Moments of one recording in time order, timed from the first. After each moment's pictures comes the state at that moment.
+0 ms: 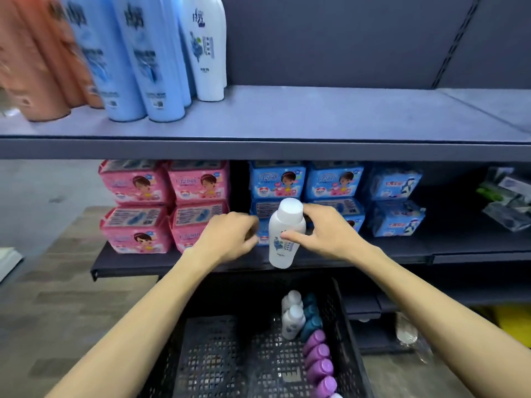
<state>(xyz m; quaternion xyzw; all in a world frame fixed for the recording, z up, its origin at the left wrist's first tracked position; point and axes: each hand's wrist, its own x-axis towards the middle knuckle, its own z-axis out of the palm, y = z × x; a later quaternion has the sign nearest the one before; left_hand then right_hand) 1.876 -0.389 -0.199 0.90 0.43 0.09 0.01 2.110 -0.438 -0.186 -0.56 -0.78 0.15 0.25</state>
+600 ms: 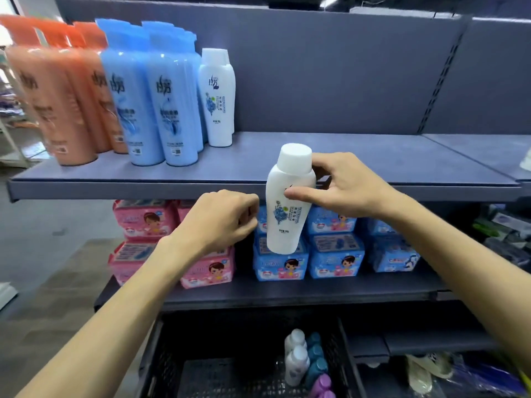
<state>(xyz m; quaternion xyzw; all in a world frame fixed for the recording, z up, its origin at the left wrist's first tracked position) 1.856 -0.392 -0.080 0.90 0.36 0.23 -0.08 2.101 -0.440 -0.015 -0.48 -0.81 0.12 0.31</state>
